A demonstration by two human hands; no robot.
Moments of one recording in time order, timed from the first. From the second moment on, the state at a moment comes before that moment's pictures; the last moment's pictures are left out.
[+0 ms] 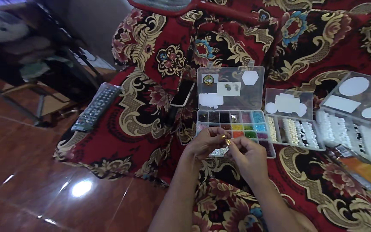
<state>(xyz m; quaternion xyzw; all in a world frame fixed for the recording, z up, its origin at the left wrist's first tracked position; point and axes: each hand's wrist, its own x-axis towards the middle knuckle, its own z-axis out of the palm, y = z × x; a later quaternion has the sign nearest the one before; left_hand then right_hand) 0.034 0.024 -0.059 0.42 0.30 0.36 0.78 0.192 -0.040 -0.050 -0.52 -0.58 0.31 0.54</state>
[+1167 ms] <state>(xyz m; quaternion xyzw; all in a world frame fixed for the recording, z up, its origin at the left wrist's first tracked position) 0.059 0.017 -0.048 0.54 0.41 0.48 0.56 0.200 -0.034 -0.042 -0.50 -0.54 0.43 0.52</state>
